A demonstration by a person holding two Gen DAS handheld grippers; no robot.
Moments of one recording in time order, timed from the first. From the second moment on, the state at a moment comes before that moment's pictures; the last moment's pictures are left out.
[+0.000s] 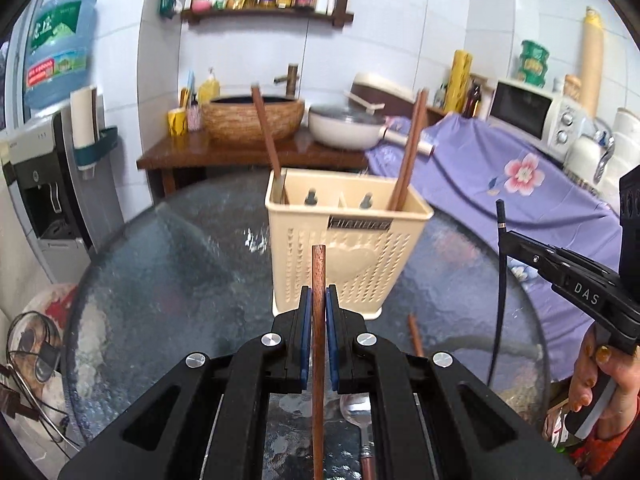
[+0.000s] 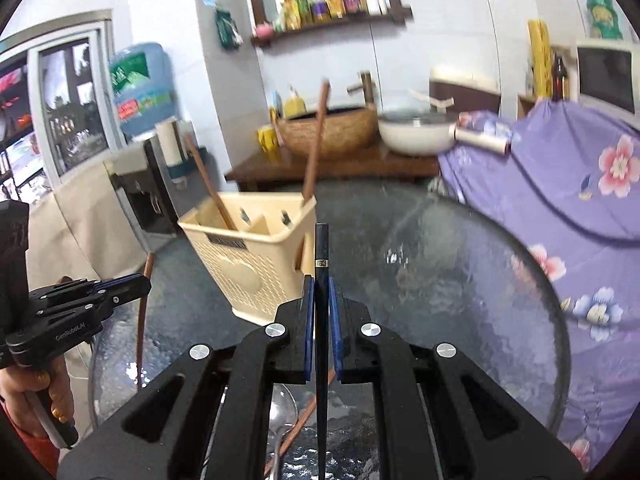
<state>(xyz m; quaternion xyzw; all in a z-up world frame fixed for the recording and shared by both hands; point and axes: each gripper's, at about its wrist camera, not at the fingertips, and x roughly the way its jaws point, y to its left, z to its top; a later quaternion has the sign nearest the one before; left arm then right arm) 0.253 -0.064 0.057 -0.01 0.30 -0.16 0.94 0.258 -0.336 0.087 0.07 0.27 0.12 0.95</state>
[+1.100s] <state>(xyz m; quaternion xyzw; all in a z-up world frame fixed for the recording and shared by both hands) 0.233 -0.071 0.131 0.01 0.23 -0.20 0.95 0.241 -0.317 0.169 0.05 0.23 0.19 0.95</state>
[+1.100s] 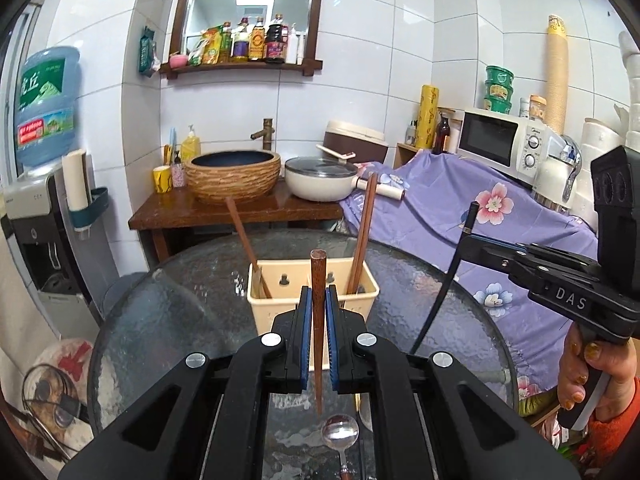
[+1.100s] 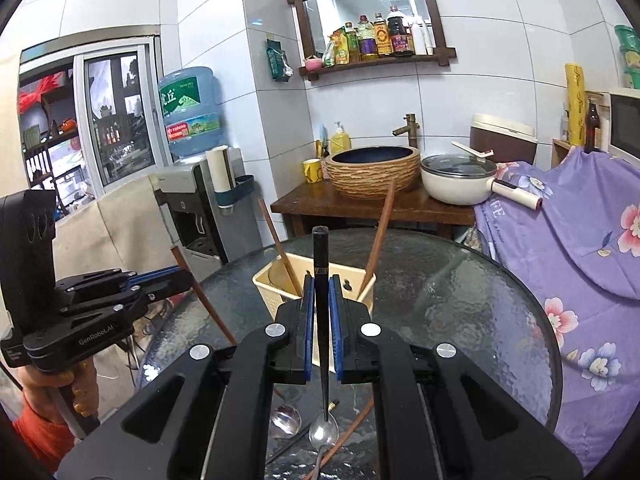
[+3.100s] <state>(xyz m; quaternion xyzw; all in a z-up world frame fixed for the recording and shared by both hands) 0.326 -0.071 0.115 -0.02 0.24 -0.14 0.96 0.340 -0.302 0.153 0.06 0.24 0.13 0.96</state>
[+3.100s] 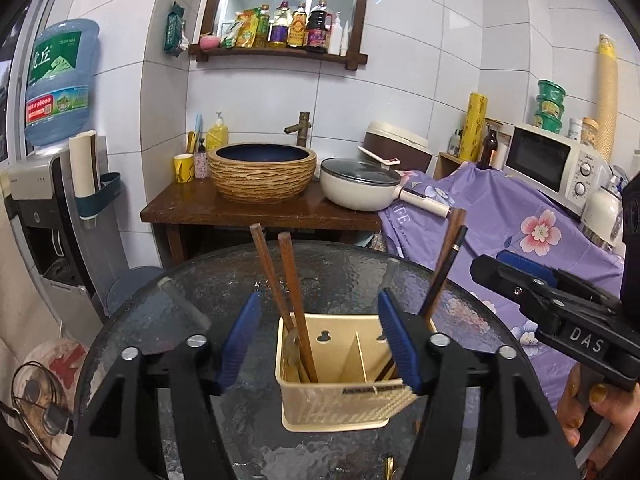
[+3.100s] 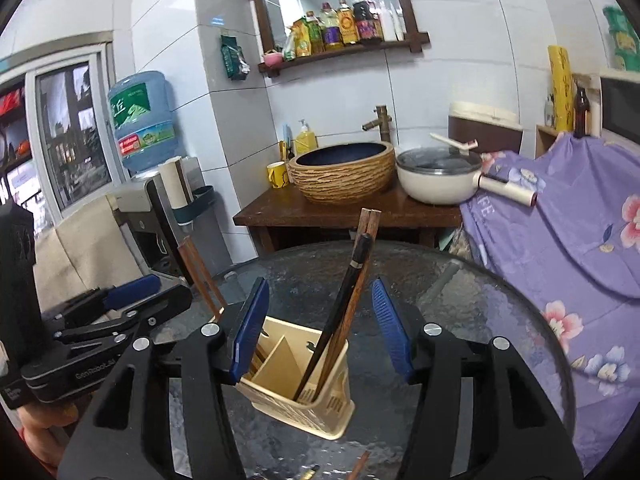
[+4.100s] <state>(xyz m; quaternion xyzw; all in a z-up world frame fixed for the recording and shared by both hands) 0.230 -0.065 -0.053 0.04 0.41 -0.15 0.90 0.252 -0.303 -0.037 0.03 0.45 0.12 0.88</state>
